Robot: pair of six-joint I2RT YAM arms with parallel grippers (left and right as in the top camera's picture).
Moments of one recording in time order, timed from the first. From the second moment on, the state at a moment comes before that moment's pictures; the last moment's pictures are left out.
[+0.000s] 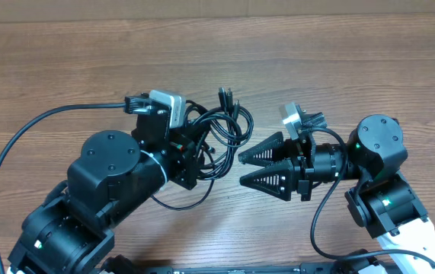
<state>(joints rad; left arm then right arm) -0.65 0.96 1.38 -0.78 0.08 -0.42 0.39 0.95 0.88 0.01 -1.22 0.49</state>
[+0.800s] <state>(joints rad) -0.65 1.05 1.38 -0.73 0.18 -0.42 0.39 0.95 0.88 -0.01 -1.22 0.49</state>
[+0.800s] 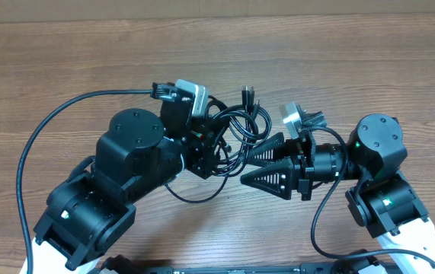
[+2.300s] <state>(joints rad) -0.65 1.00 1.38 -0.79 0.19 -0.38 0.39 0.95 0.88 -0.03 -1.22 0.49</state>
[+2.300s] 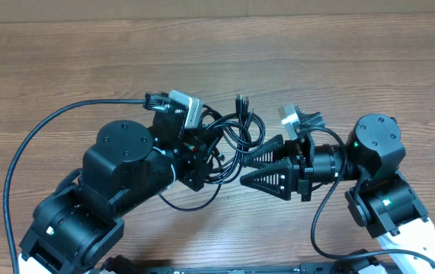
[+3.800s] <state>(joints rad) -0.64 1.01 1.38 -0.73 0.30 -0.38 0.39 0.95 0.88 -0.01 -1.09 0.47</state>
